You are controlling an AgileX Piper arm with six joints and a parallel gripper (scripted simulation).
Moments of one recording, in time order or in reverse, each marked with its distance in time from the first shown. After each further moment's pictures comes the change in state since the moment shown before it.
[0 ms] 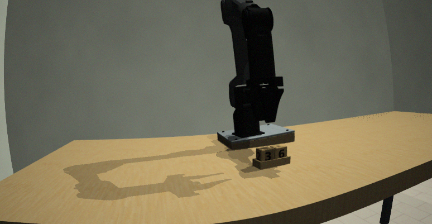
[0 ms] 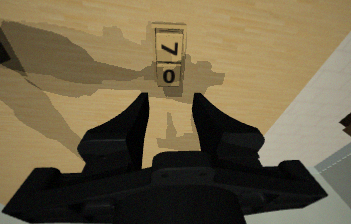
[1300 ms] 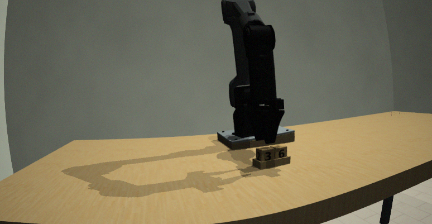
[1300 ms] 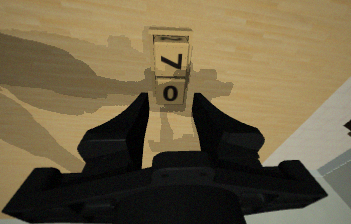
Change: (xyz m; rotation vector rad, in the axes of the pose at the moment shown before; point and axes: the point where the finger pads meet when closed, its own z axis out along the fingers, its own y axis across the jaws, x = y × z) arm 0.001 0.001 0.044 -0.002 -0.002 0.000
